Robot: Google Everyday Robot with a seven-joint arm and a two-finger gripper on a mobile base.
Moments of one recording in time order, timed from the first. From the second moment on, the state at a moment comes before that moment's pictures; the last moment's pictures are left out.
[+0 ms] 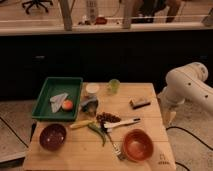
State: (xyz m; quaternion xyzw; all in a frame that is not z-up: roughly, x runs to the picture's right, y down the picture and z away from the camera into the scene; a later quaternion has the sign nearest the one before) arm 0.292 0.110 0.681 -0.28 0.02 0.03 0.96
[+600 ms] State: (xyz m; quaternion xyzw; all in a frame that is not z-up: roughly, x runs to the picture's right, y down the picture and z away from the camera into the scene) arm 0.292 0.110 0.681 -0.28 0.02 0.03 0.96
